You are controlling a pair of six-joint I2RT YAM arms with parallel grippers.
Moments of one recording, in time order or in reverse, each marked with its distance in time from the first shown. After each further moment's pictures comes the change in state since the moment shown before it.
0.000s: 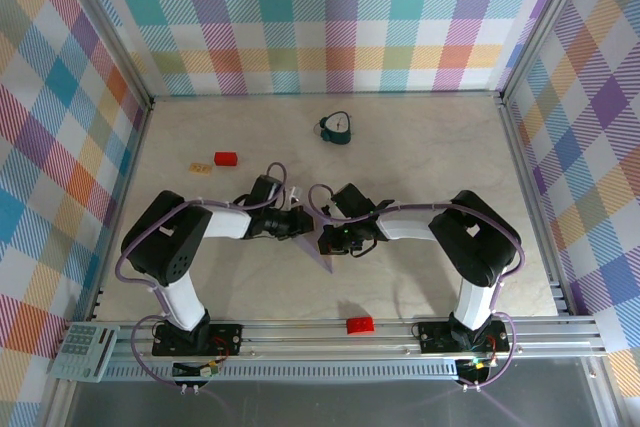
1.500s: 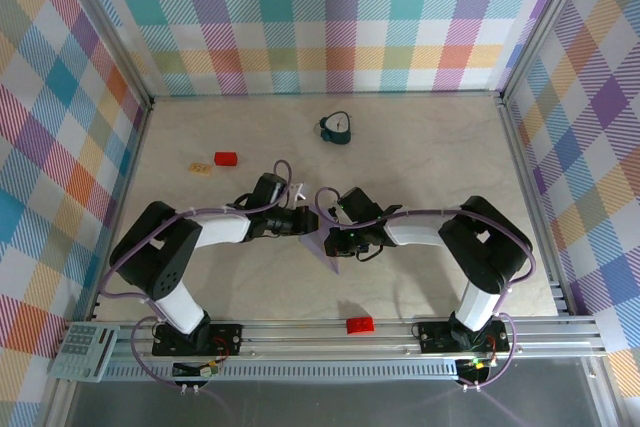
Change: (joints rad) left arm -0.083 -0.099 -0.007 -0.020 -0.043 0.097; right arm 0.000 -0.071 -0.075 0.029 0.046 -0.007
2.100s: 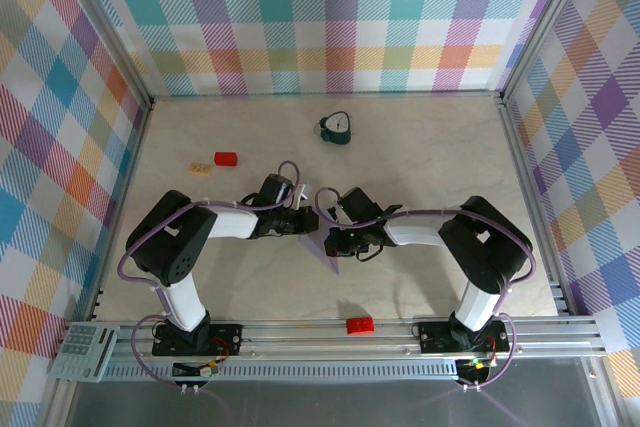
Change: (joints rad) left arm -0.006 0.100 0.037 0.027 -0.082 0.046; right arm 0.000 -0.003 0.003 -0.008 0.000 -0.004
